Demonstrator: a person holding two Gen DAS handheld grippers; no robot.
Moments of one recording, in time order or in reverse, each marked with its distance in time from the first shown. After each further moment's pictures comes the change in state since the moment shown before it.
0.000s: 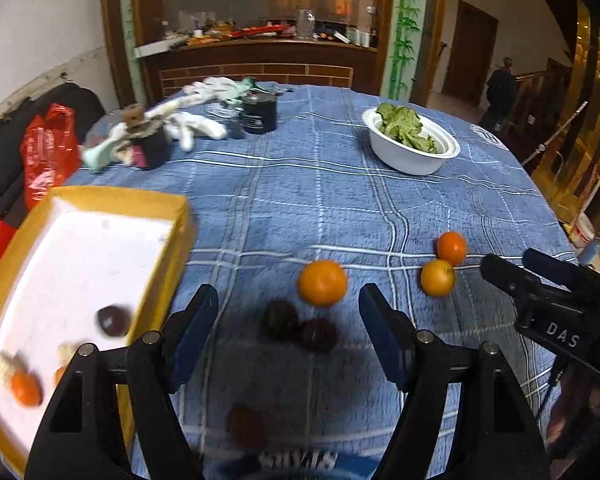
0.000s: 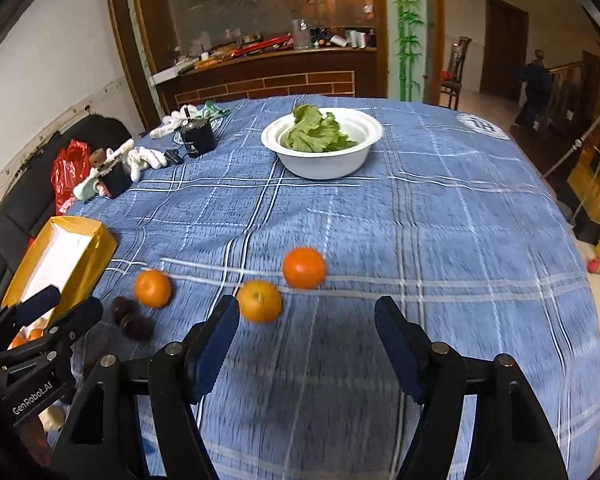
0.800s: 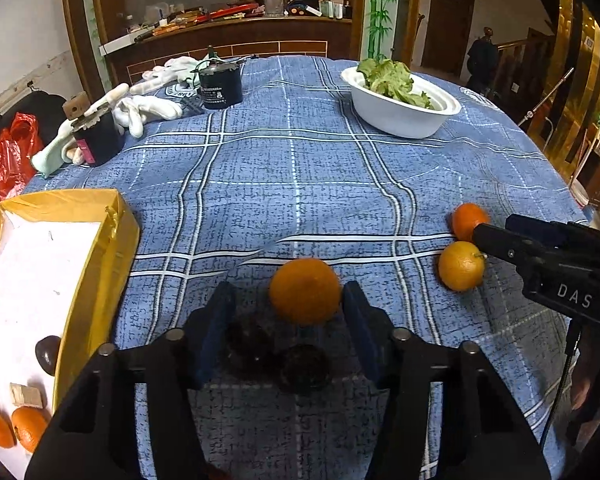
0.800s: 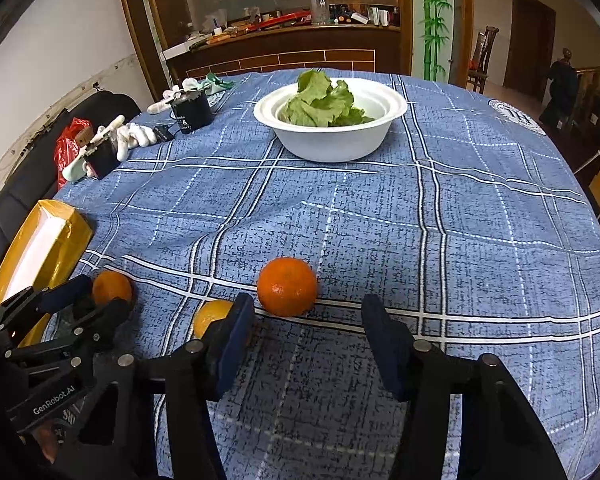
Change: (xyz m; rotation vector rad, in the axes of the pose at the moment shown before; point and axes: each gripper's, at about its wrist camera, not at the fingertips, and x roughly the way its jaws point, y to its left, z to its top) left arm 0.053 -0.015 -0.005 0.087 0.056 -0.025; right arm 0.060 -0.018 0.011 -0.046 0.070 0.060
